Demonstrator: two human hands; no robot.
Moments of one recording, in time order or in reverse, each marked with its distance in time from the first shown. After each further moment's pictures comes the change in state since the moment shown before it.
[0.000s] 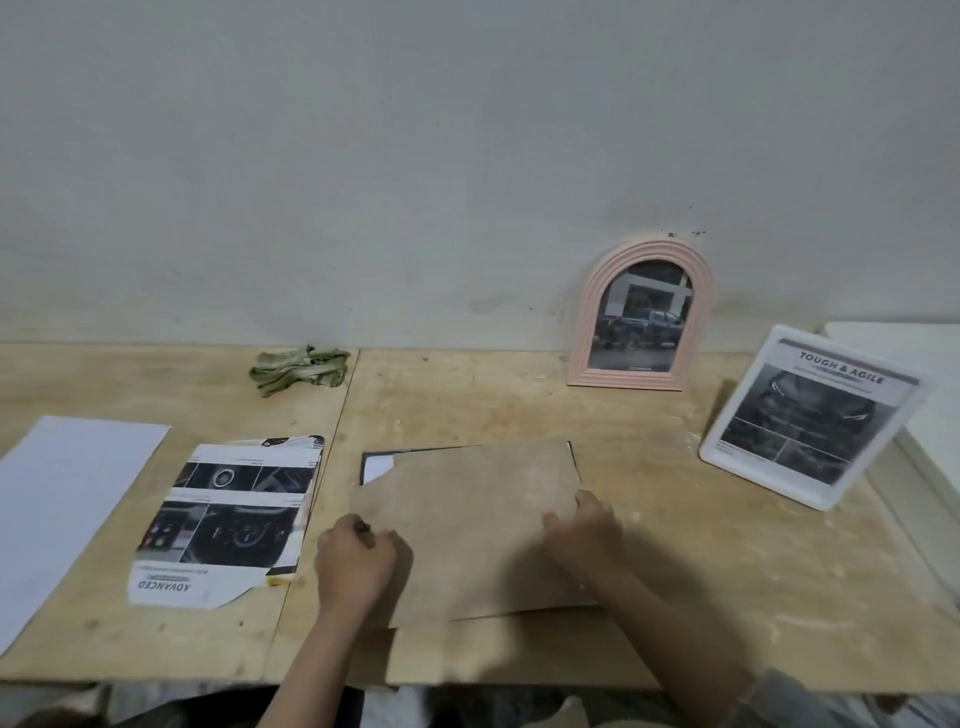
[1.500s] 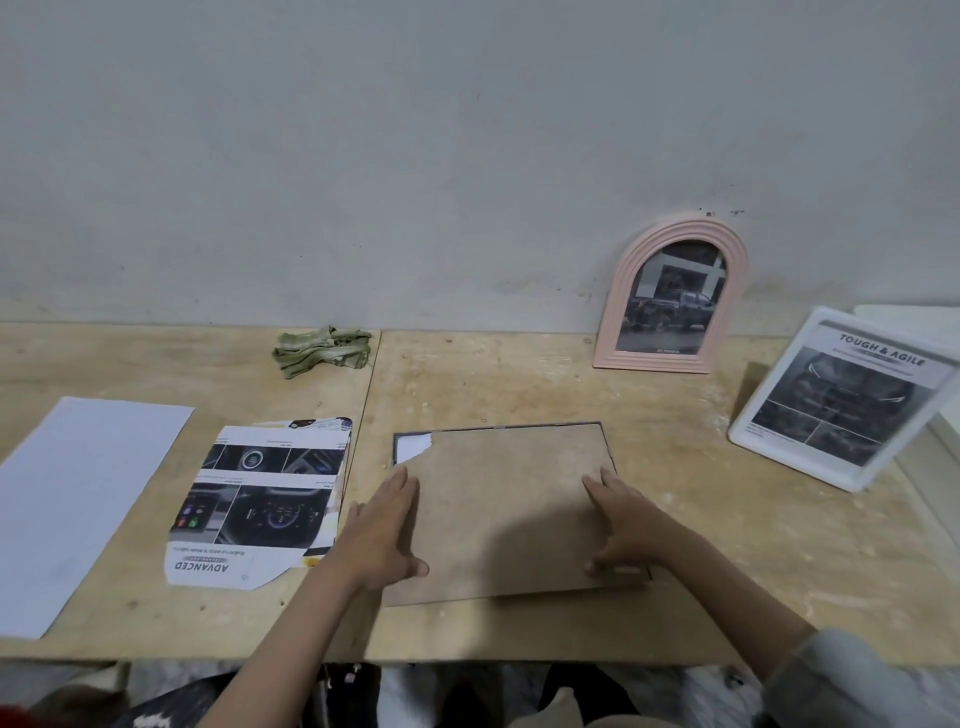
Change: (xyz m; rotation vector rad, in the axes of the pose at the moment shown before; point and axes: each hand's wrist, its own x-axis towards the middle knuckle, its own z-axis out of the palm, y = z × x) left_hand 0.038 -0.017 -0.033 0.557 -0.586 0.486; right_hand 0.030 0.023 -0.007 -0.631 -0.393 -0.411
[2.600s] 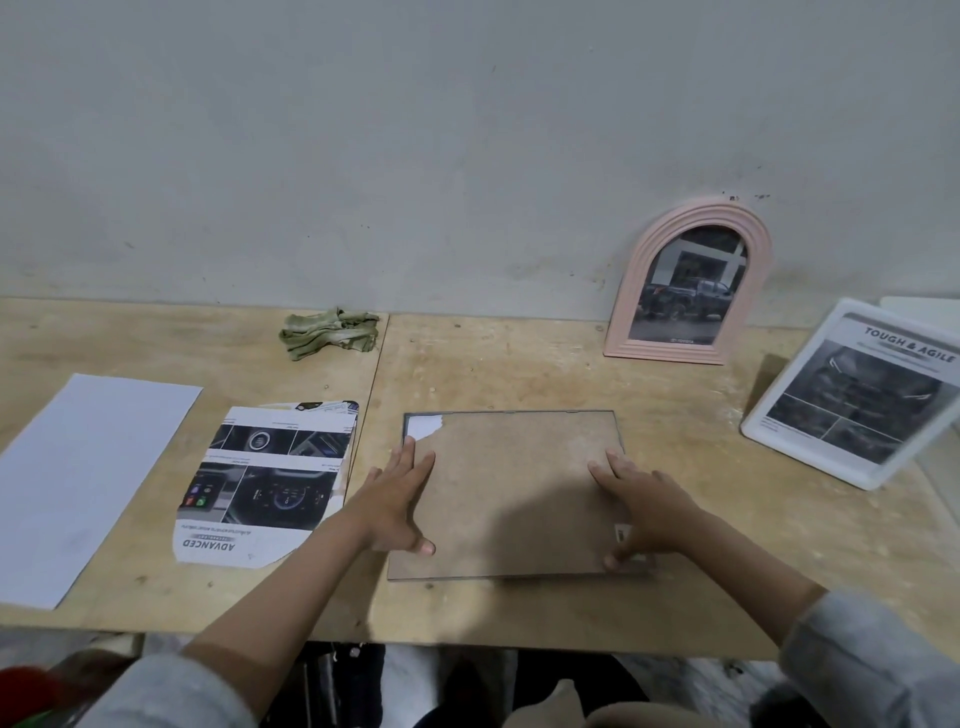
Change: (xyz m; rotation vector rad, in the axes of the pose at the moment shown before) left_hand 0.029 -0.007 -0.008 0.127 -0.130 0.071; right_hand 0.008 0.019 -0.008 -0.266 0.053 -0.113
